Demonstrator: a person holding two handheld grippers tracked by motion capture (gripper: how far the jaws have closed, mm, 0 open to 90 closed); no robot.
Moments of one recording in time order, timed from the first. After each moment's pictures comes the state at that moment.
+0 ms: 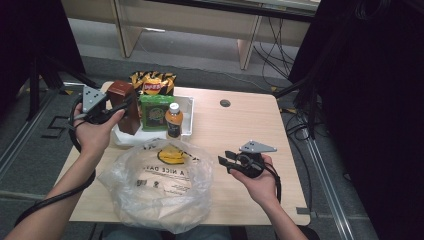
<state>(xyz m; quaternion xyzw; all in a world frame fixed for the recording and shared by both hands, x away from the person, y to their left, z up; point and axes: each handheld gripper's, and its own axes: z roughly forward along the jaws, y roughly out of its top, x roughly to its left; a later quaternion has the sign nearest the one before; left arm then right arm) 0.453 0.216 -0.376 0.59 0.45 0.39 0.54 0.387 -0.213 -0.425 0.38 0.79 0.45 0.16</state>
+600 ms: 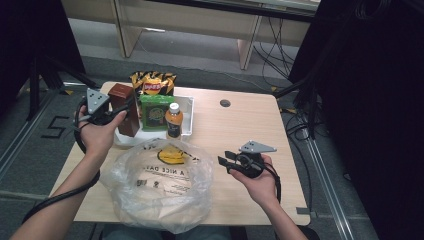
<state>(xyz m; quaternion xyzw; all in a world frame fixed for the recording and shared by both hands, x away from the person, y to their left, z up) 0.461 0.215 -0.391 0.59 0.48 0.39 0.52 0.388 -0.212 -0.427 0.37 0.79 0.46 0.16</state>
